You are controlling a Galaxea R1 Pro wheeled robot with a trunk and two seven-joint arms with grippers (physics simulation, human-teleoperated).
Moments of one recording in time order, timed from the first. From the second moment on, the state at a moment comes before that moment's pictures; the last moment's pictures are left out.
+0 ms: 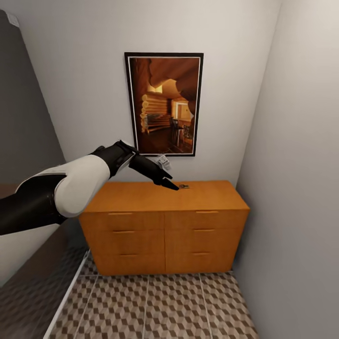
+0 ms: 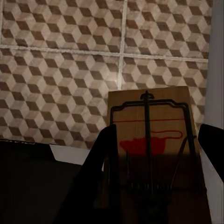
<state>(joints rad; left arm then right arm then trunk) -1.68 -0.15 0.11 0.04 -0.68 0.27 -1.30 -0.21 -0.13 0.20 -0.13 -0.15 -0.22 0.15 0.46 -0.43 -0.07</state>
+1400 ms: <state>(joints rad) -1.56 -0.12 0.11 0.04 -0.55 0.19 -1.15 -0.21 -0.13 0.20 -0.13 -0.15 -0.22 0.15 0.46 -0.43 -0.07</state>
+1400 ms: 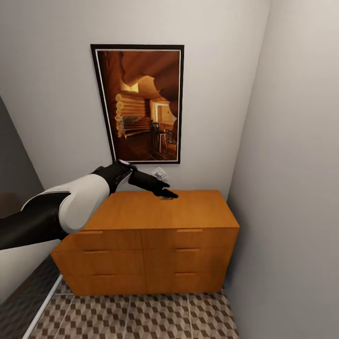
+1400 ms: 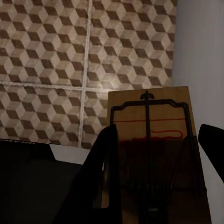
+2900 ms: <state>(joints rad) -1.50 -0.04 0.10 0.04 -0.47 0.14 -1.12 -0.21 -0.13 0.20 -0.13 -0.15 -0.22 0.15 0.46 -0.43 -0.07</state>
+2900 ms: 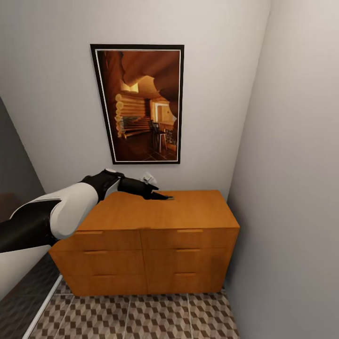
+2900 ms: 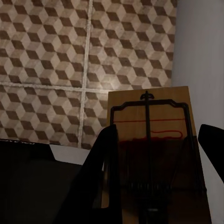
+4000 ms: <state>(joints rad) -1.49 -0.02 0.10 0.04 -0.47 0.15 -1.12 -0.21 -0.13 0.20 -0.13 -0.15 -0.22 0.15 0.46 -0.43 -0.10</state>
